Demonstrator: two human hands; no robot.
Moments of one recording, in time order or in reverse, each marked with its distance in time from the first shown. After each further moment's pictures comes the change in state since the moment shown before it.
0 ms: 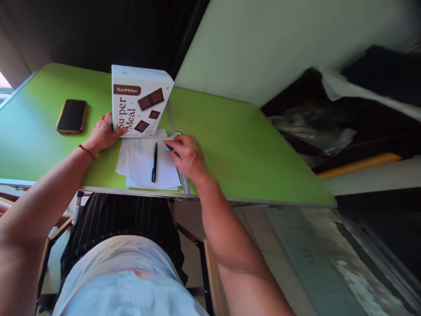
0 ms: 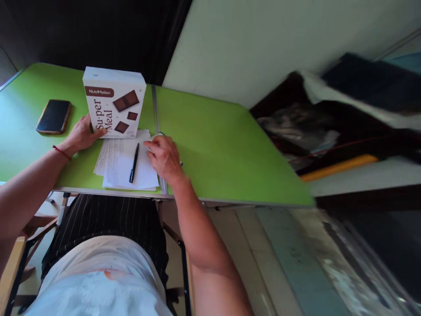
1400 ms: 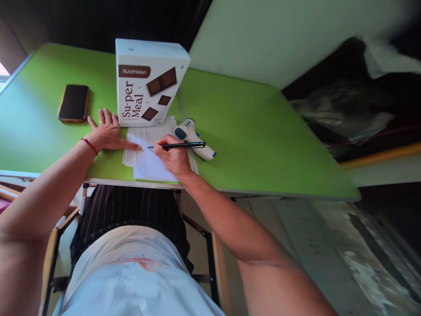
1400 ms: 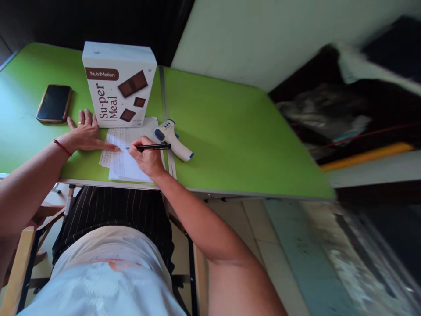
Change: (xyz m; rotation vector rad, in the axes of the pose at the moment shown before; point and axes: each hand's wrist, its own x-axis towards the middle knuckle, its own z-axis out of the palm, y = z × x) left_hand -0.037 0.051 0.004 0.773 -0.446 -0.264; right_hand -0.002 -0.067 0.033 0.837 0.061 0.259
